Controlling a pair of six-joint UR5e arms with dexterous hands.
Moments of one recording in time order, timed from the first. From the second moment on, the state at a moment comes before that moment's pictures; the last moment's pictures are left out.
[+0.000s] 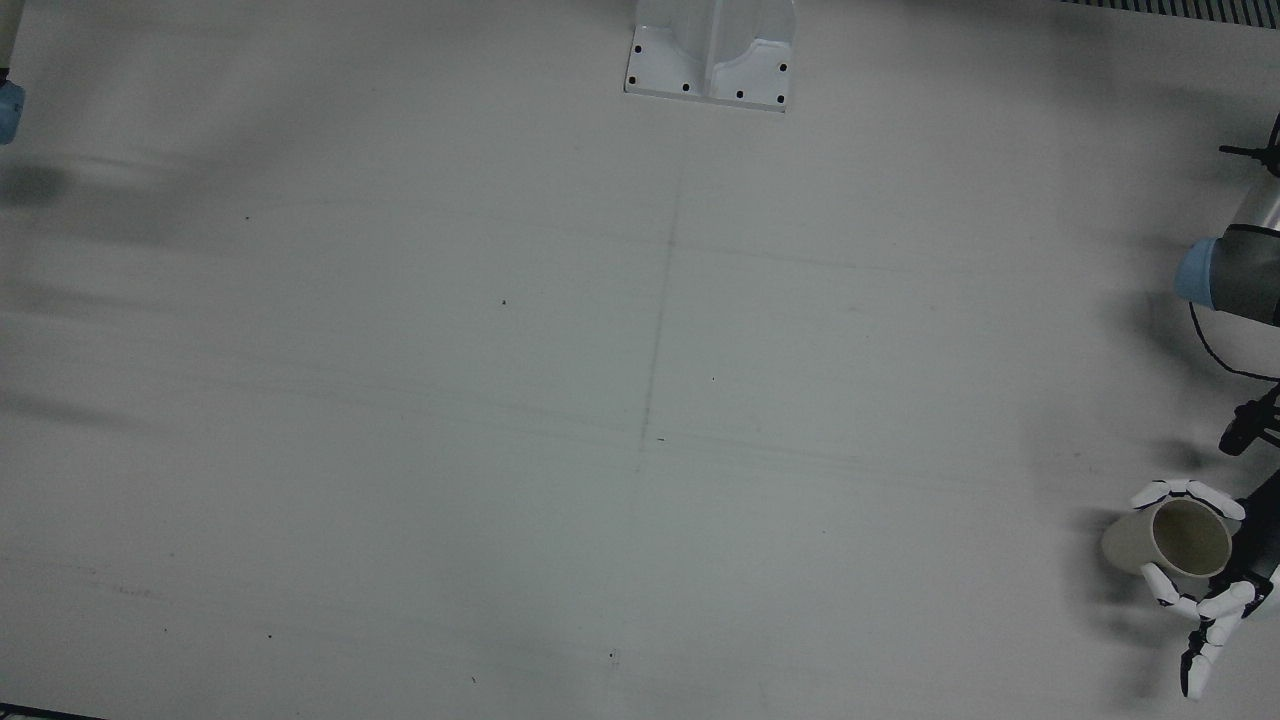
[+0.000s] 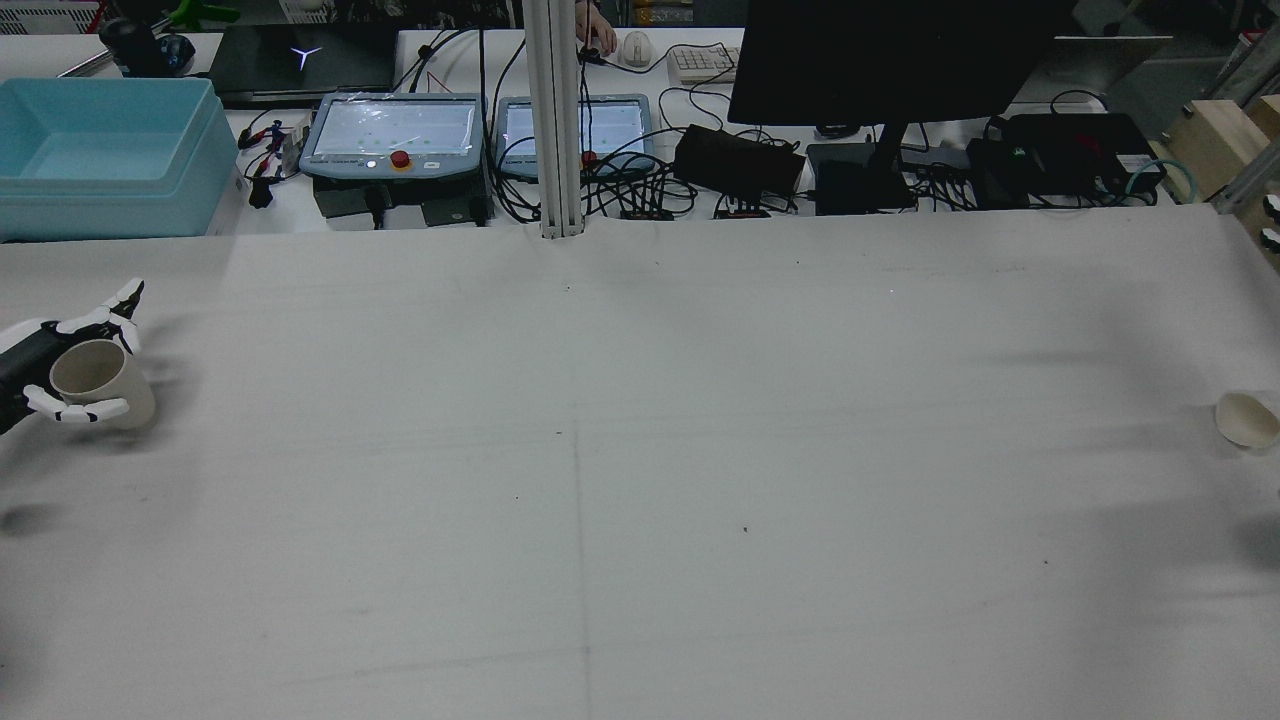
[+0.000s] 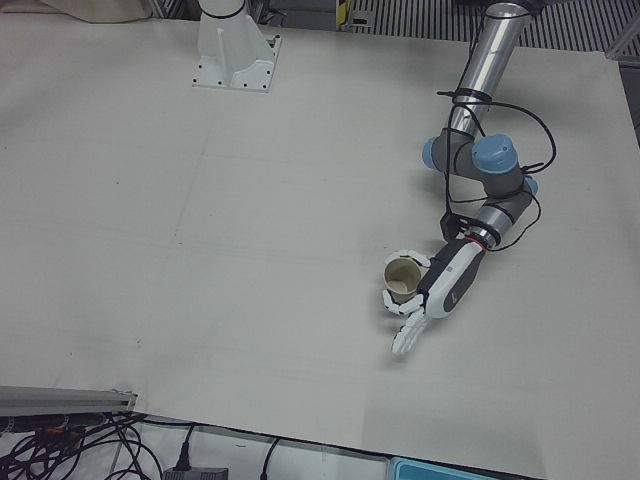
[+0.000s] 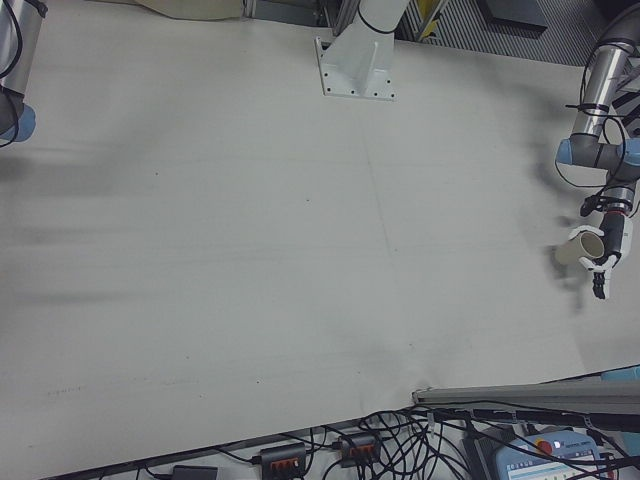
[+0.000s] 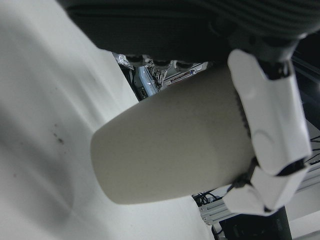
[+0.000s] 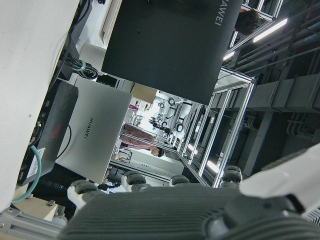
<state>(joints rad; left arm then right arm) -0.99 -1.73 -1.20 -0.51 1.48 0.54 1.39 -1.35 0.76 -2.48 -1.30 -0.33</state>
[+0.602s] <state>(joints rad) -0.99 -1.73 -1.19 -0.50 1.49 0.55 1.38 -1.35 0.79 -2.48 -1.29 -0.32</state>
